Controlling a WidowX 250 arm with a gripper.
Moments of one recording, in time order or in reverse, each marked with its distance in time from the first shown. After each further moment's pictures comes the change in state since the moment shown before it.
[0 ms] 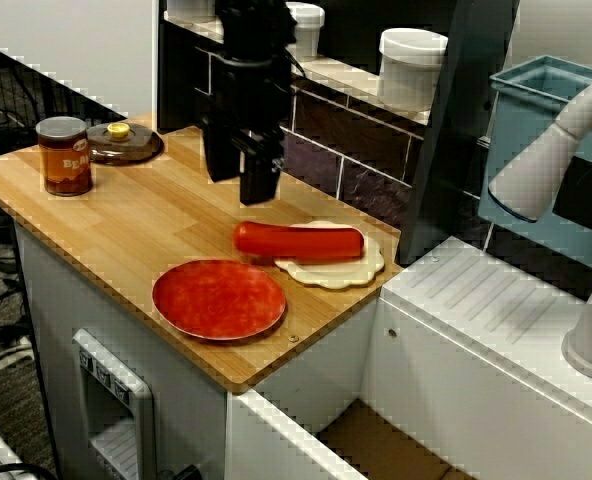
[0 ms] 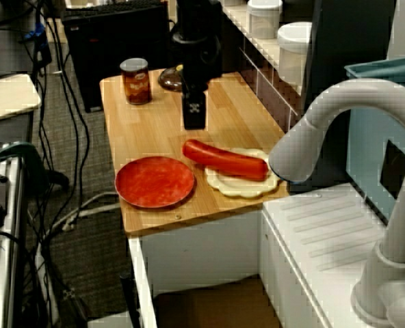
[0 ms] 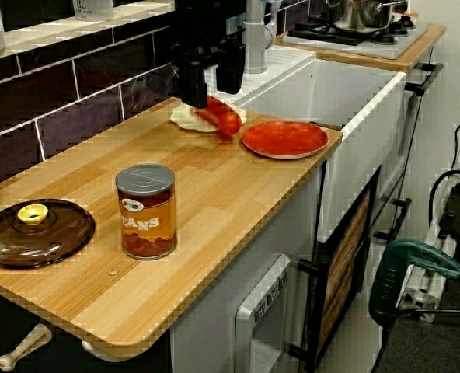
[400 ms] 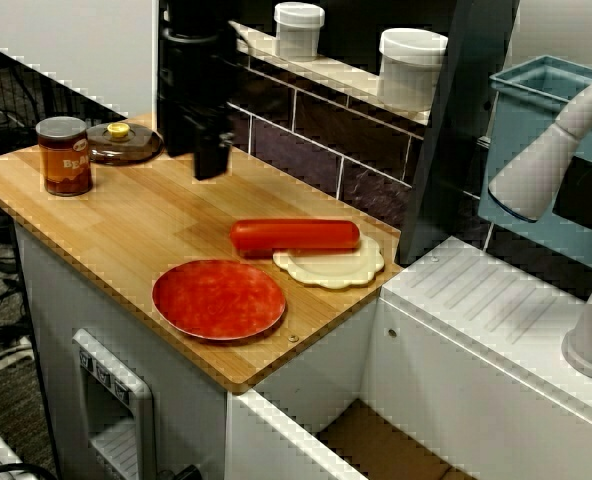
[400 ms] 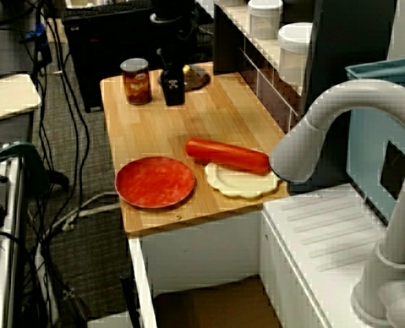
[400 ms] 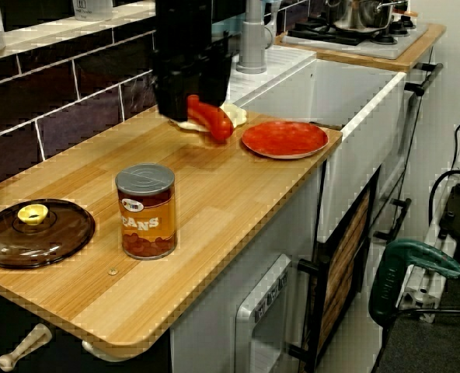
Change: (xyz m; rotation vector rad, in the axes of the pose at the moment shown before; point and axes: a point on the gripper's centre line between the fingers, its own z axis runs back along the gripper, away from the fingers) arm -0.026 0.055 0.008 0.038 -0.037 0.028
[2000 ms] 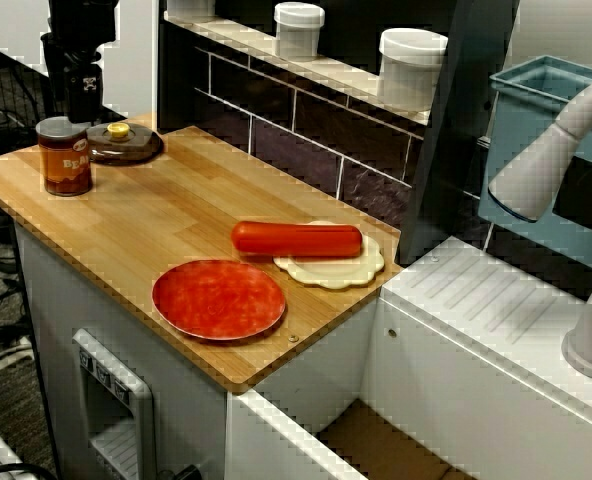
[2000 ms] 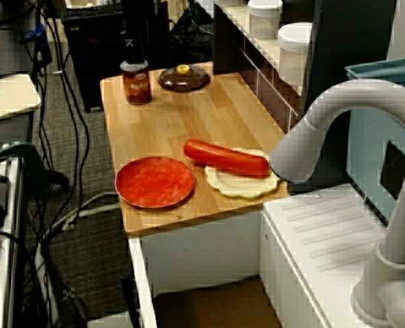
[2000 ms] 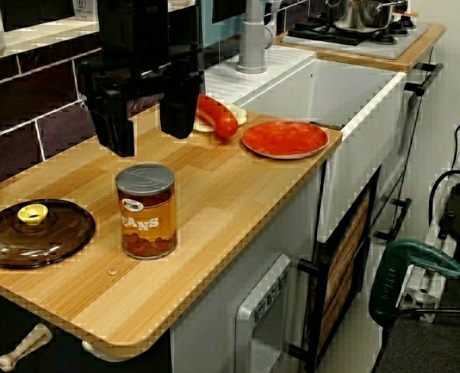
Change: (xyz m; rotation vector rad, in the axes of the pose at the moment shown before) arm -0.049 0.098 0.022 0.041 0.027 -0.120
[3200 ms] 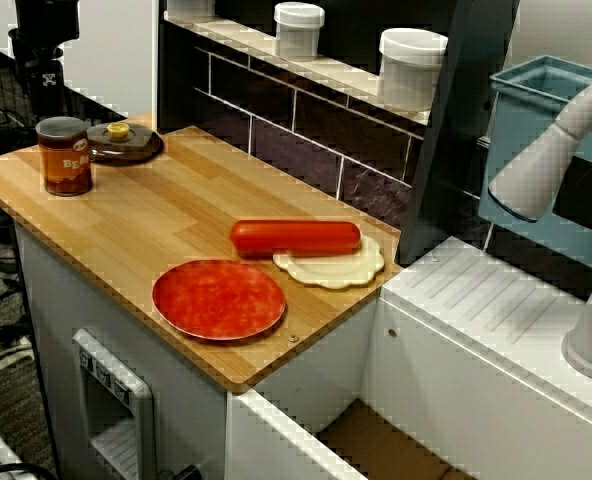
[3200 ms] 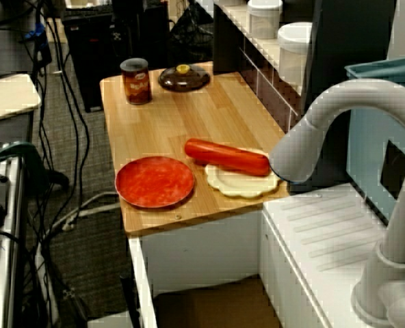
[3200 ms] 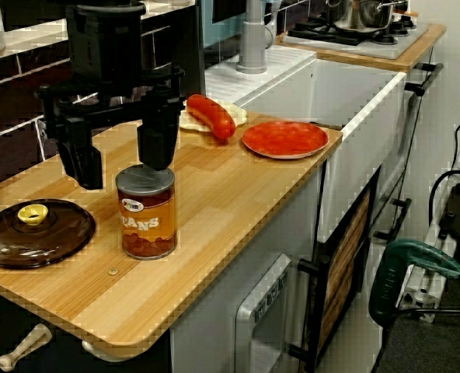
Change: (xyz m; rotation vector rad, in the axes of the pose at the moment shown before) arm -0.022 0.037 -0.004 0.032 0.034 -0.066
